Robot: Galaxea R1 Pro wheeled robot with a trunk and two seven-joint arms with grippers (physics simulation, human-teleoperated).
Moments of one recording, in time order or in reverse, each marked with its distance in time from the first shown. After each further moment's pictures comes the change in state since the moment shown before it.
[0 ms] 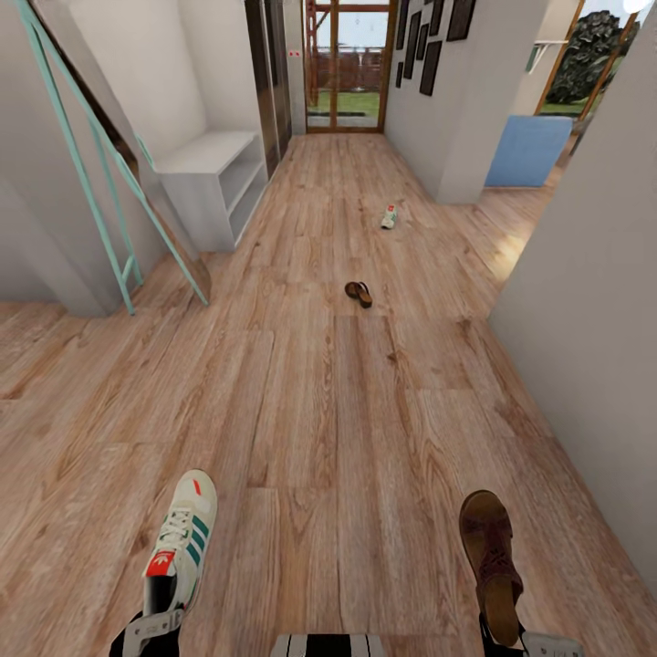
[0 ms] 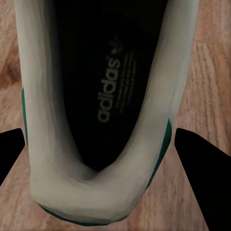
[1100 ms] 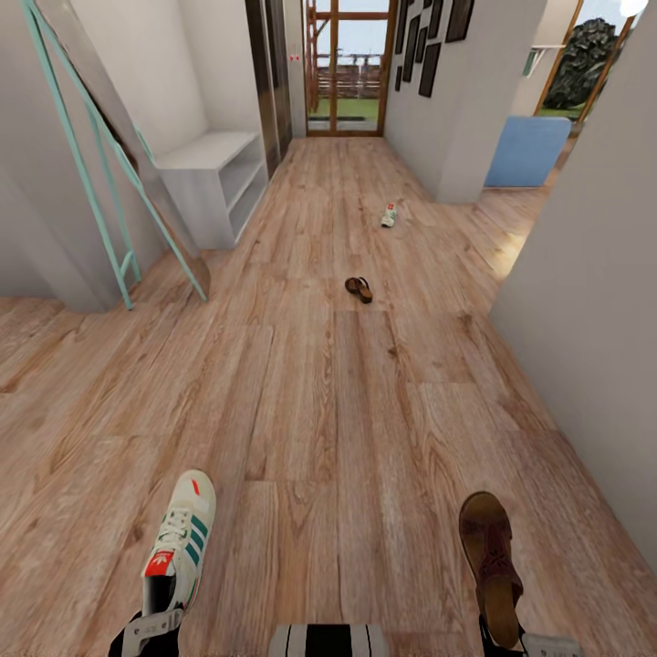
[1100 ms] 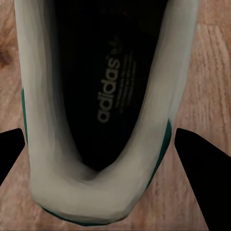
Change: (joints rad) left arm 0.000 0.000 0.002 0.000 0.006 0.001 0.002; right arm 0.000 0.000 0.000 0.006 0.001 -0.001 0.000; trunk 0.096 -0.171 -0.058
